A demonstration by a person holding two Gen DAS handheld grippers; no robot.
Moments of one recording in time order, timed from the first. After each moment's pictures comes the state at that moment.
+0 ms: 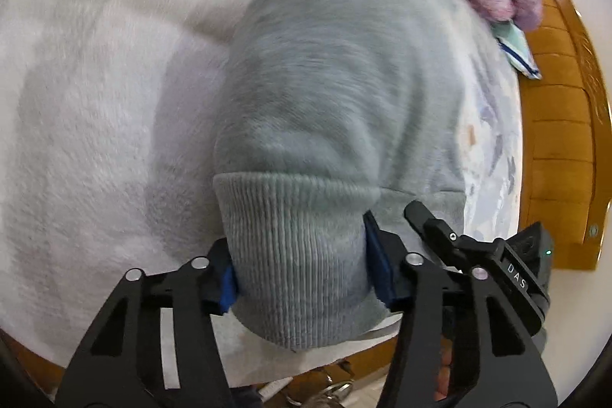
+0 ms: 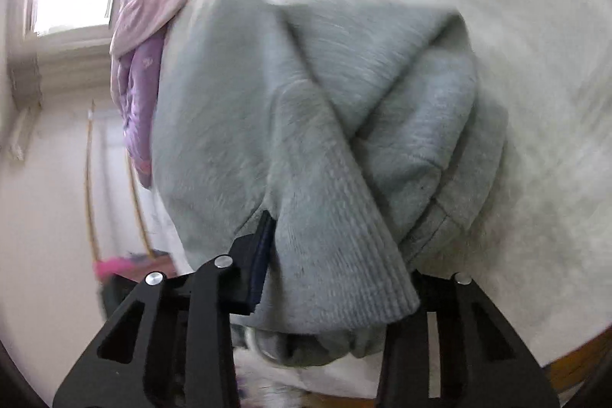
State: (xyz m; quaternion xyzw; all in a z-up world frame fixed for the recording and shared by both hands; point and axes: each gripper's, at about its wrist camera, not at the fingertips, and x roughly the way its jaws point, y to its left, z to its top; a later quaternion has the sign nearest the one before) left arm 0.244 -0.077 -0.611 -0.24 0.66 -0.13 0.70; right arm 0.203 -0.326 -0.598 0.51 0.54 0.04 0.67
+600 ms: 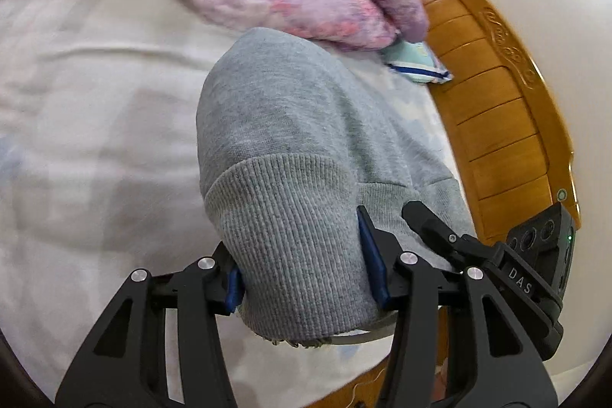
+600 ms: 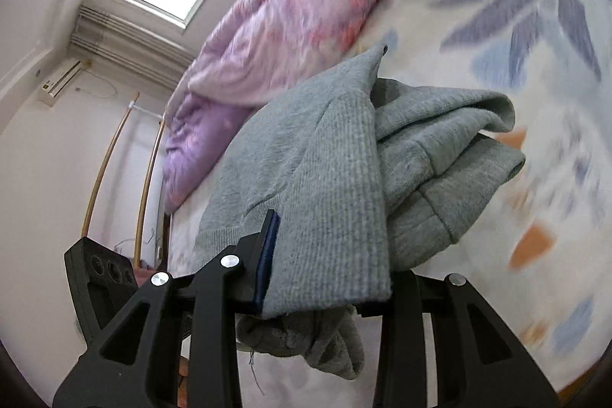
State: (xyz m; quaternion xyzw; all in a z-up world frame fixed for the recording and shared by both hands) left arm 0.338 -0.200 -0.472 -0.20 0.53 -0.26 0.79; right arm 0.283 -0.439 -0.456 0.40 0.41 0.08 0.81
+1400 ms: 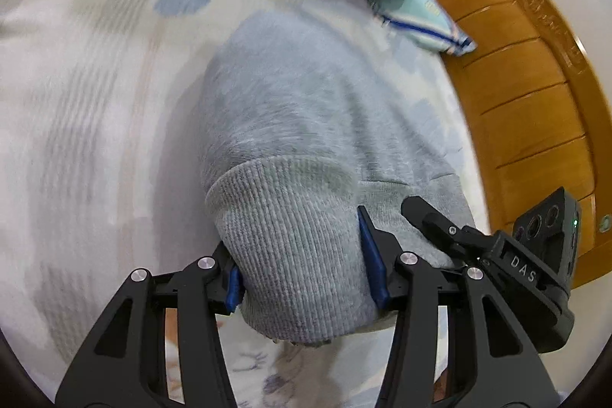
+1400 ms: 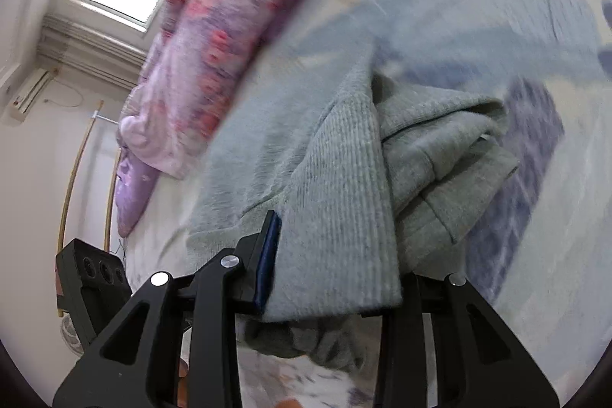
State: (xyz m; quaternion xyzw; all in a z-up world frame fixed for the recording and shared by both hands) left arm 0.439 -0.486 -0.599 -0.20 0.57 -0.23 0.77; right arm 0.373 -0.711 -0.587 0.40 0.48 0.05 0.78
